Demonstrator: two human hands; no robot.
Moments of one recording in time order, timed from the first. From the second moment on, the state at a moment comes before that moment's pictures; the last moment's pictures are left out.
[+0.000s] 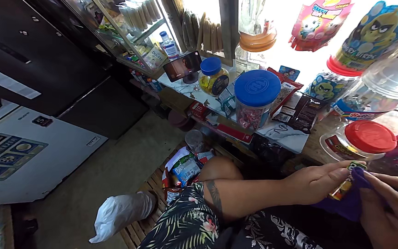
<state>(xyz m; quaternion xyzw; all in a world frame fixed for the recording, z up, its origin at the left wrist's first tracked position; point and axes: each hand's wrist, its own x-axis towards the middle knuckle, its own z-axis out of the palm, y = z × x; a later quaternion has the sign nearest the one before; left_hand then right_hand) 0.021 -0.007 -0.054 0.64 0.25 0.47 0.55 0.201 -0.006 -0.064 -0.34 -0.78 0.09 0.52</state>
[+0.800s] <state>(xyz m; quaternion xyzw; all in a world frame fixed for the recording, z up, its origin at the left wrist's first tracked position) 0.011 0.001 -0.041 0.50 0.35 0.54 0.58 0.183 -0.015 -0.070 -0.30 -0.81 0.17 0.47</state>
